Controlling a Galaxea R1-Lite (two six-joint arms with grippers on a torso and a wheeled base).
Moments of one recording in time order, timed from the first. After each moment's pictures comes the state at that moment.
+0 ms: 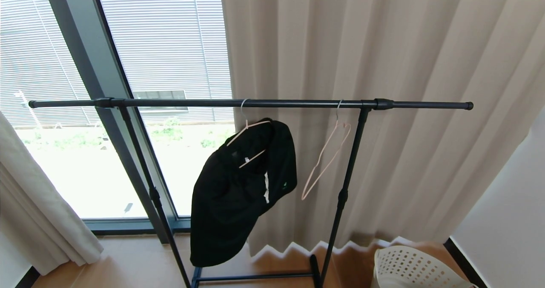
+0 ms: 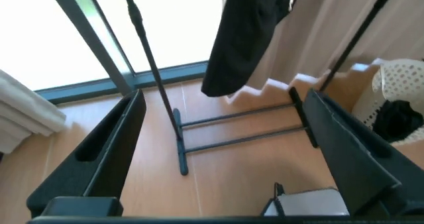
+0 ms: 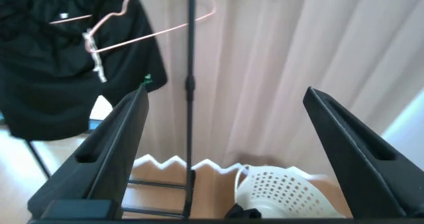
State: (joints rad) left arm -0.16 0.40 0.00 -0.10 0.05 0.06; right arm 0.22 0.12 0.00 -0.11 -0.17 -0.02
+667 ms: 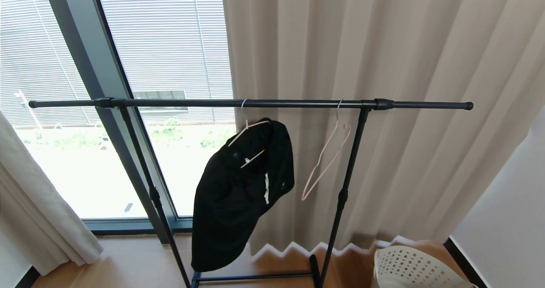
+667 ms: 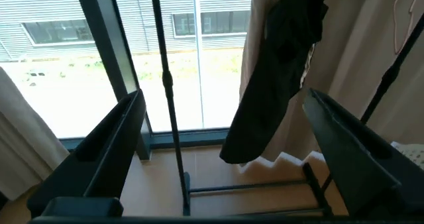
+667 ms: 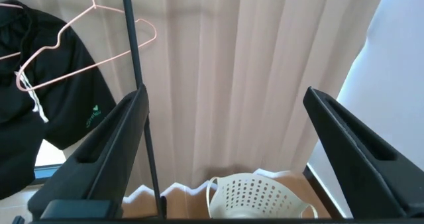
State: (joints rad) left arm -0.11 0.10 0.00 -0.10 0.09 0.05; right arm 0.01 0.02 0.00 -0.11 -0.17 -0.01
